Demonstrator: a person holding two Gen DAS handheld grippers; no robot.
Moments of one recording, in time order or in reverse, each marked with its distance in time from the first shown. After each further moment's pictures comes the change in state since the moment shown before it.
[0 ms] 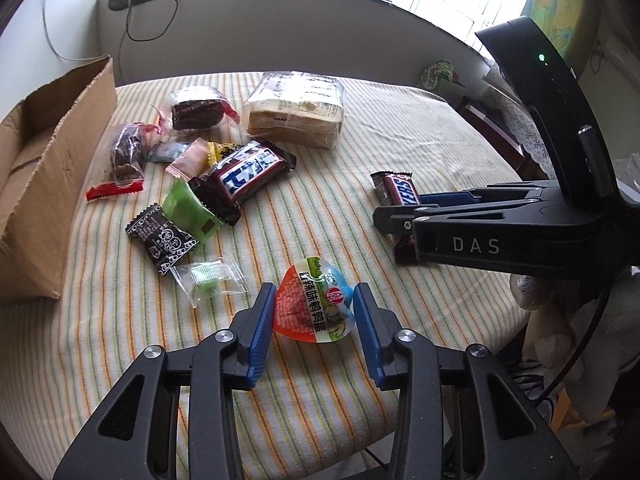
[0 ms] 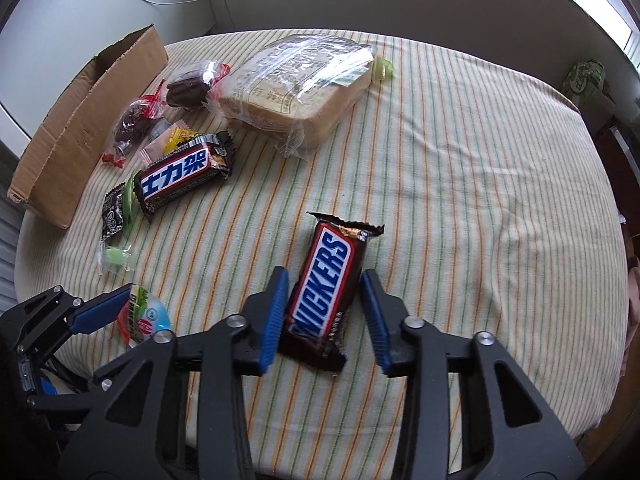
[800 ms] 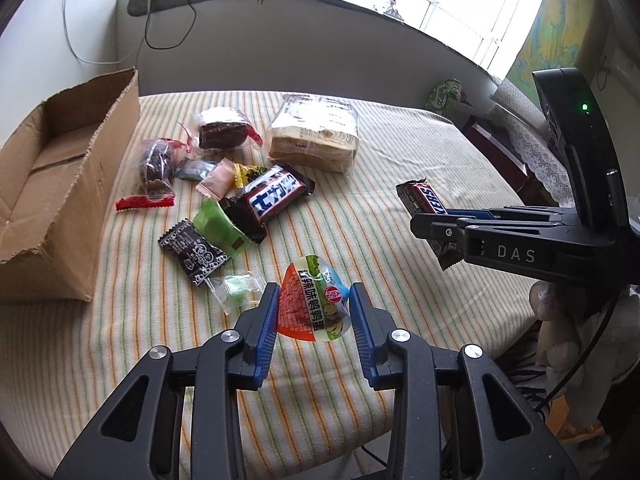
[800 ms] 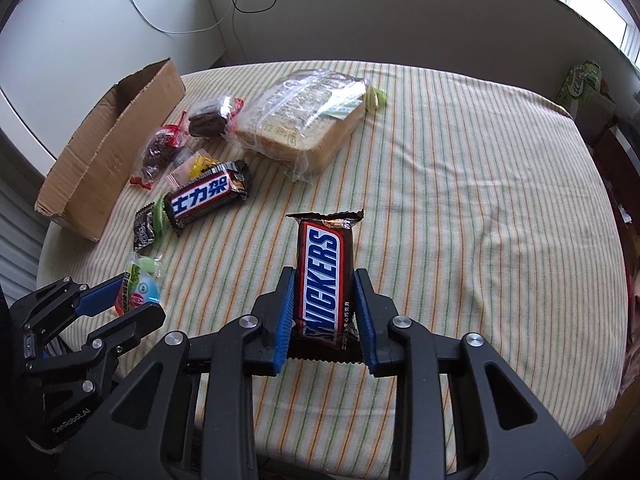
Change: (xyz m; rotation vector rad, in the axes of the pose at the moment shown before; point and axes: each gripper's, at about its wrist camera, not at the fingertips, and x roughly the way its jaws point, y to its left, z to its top) left arm -0.023 0.008 0.009 -0.035 -0.054 0.020; right arm -0.035 -0.005 -0.003 0.018 -0.095 0.066
